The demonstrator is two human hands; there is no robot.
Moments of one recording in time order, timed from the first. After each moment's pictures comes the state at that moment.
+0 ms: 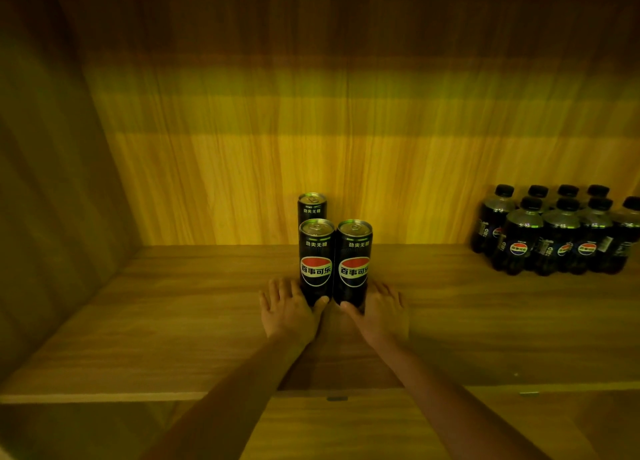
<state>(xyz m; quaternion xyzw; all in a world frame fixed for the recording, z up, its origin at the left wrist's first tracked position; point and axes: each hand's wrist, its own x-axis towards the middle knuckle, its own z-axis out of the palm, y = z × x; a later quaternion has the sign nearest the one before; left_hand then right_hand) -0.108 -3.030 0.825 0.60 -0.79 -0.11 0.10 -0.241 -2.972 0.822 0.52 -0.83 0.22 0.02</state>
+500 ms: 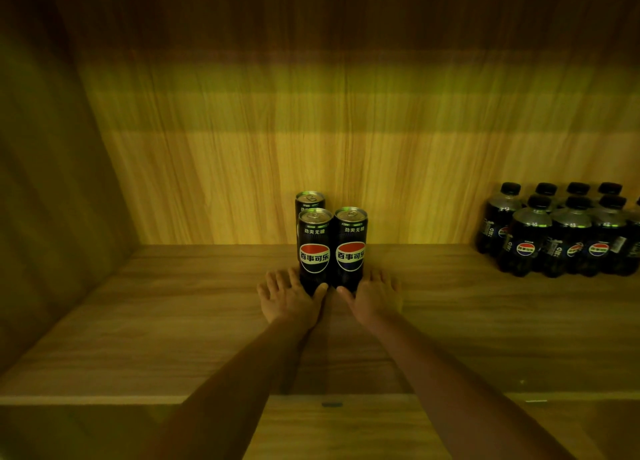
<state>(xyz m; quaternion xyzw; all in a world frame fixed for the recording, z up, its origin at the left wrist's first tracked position) -0.125 -3.043 0.834 0.64 -0.76 -0.10 0.05 -0.252 -3.004 0.831 0.53 -0.84 0.10 -0.01</state>
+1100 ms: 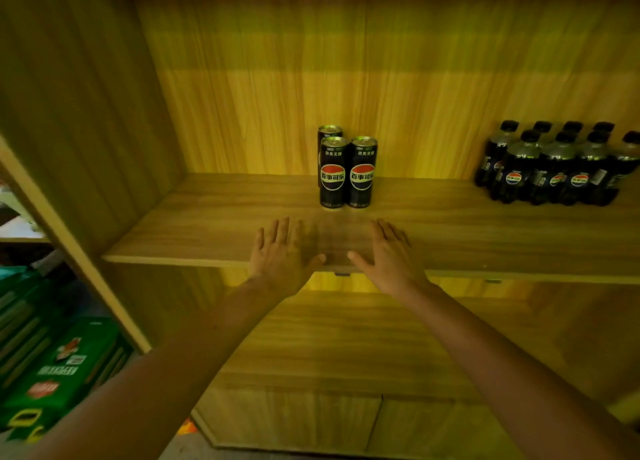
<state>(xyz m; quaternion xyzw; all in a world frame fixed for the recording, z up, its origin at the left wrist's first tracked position) -0.021 -2.899 0.854 0.54 -0.84 -0.03 0.08 -0.193 -2.846 0.854 0.62 -0.76 0.16 -0.02</state>
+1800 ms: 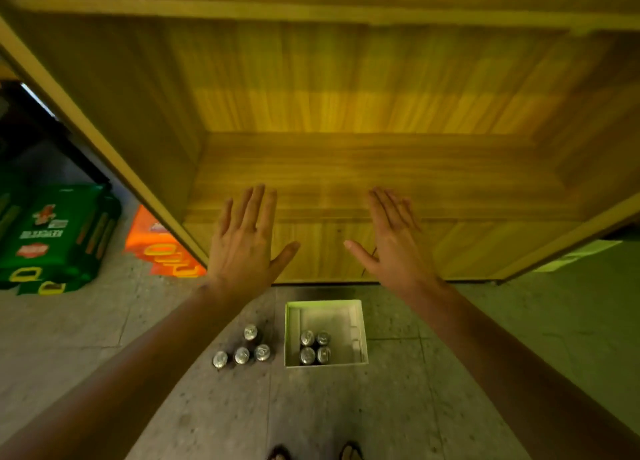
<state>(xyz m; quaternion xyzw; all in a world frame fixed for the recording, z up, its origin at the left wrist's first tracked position) 0.121 -2.759 0.632 0.47 -0.88 0.01 0.07 -0.082 -2.680 0.638 0.65 -0.75 0.12 -0.02</state>
